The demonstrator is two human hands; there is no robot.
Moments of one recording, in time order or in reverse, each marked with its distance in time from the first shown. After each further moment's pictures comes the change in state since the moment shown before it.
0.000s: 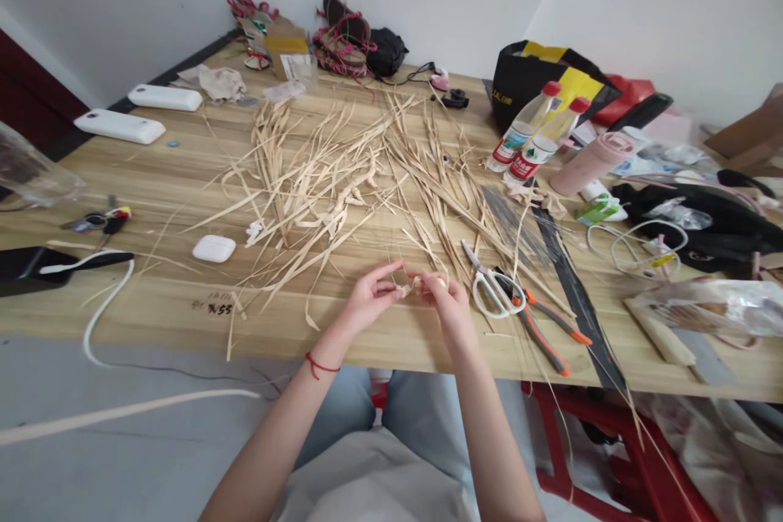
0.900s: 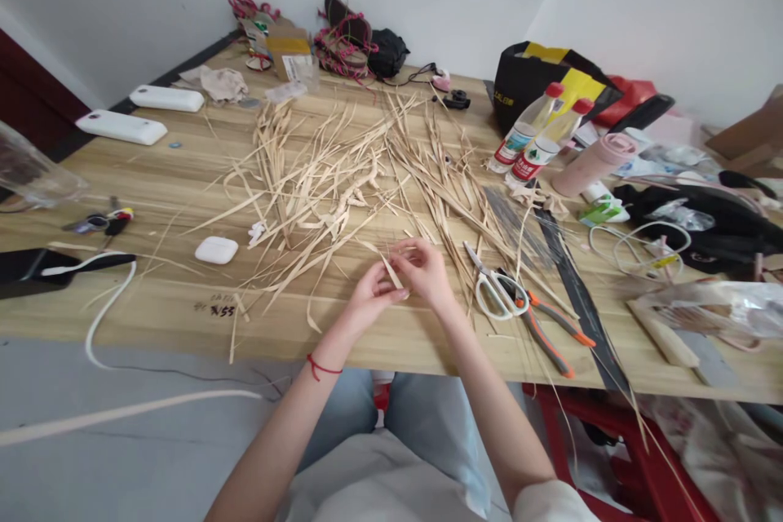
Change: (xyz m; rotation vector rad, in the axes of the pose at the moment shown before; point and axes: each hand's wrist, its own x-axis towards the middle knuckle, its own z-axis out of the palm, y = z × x) left_hand 0.006 -0.006 -0.003 -0.140 -0.010 0.054; right_hand 0.050 -0.007 0.031 -0.276 -0.121 -0.253
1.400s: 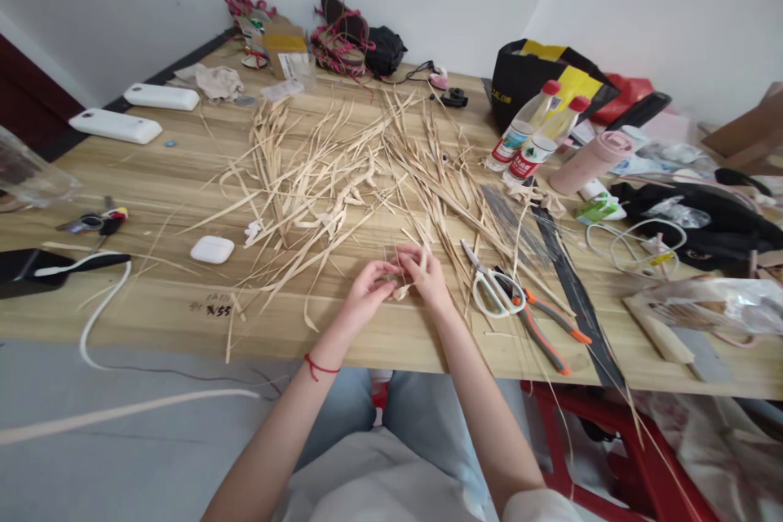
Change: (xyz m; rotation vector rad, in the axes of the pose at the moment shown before) left_hand 0.000 0.002 0.001 0.074 0.073 0.018; right_hand -0.003 0.035 -0.003 0.285 0.013 0.181
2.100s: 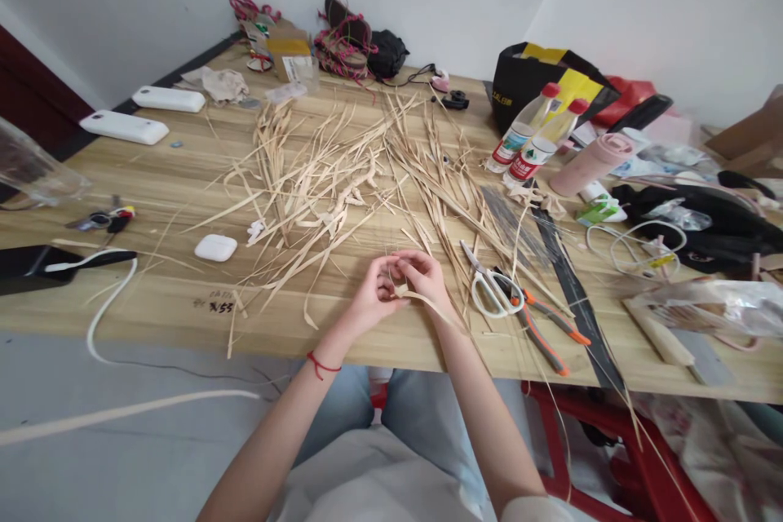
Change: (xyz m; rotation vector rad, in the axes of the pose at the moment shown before) left_hand -0.007 -0.001 0.006 0.169 -0.063 0.091; right_hand -0.003 0.001 -0.002 0.007 -0.039 -0.062
